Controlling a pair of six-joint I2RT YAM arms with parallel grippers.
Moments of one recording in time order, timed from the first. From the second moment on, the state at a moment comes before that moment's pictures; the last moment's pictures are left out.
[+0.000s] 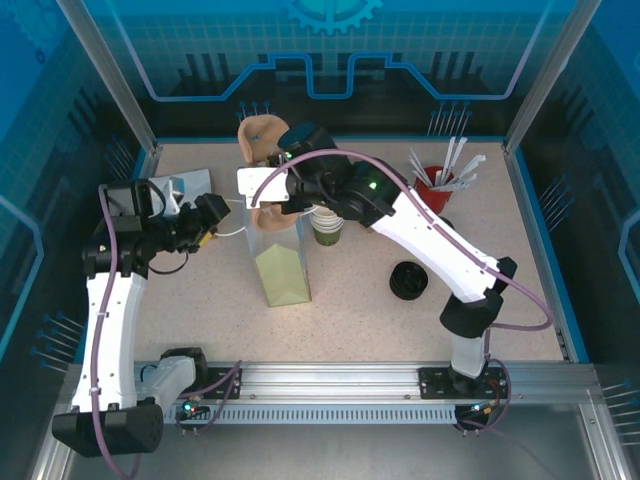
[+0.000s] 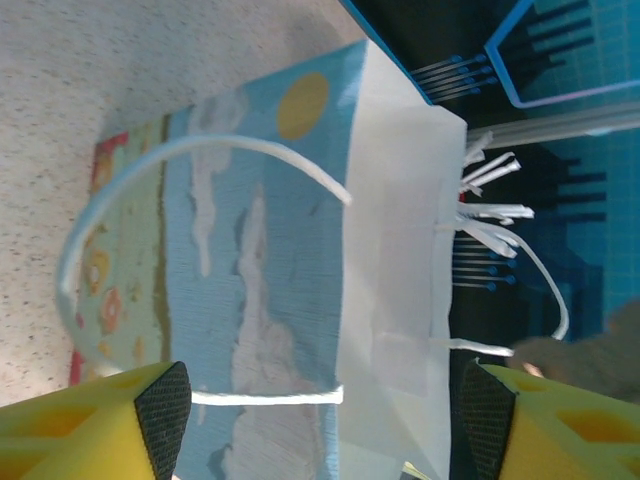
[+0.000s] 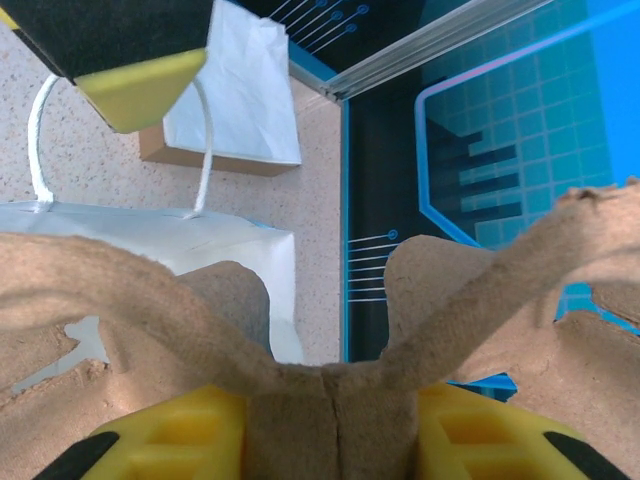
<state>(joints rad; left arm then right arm) 0.14 0.99 1.20 -0.95 0.68 -0.69 0.99 1.89 2.32 -1.01 0.20 -0.96</state>
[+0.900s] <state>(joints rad) -0.05 1.15 1.22 -0.86 0.55 -0.69 1.00 1.96 2.32 -0.98 0.26 -0.92</state>
